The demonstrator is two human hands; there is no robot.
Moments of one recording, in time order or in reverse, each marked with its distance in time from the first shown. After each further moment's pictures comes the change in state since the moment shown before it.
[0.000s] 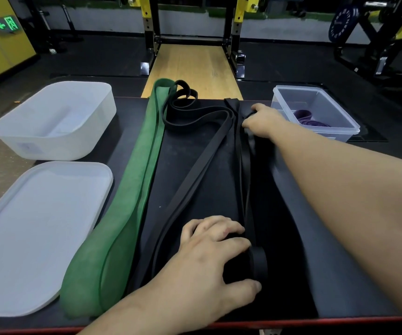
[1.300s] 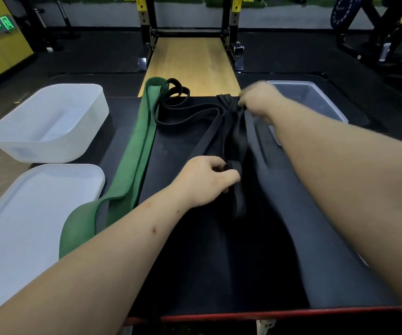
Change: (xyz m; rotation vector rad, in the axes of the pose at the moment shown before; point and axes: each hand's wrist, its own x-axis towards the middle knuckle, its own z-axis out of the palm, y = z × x) left_hand 0.128 -0.012 -0.038 -0.301 0.062 -0.394; right_hand 0.021 -0.015 -0.033 0.064 -0.004 -0.160
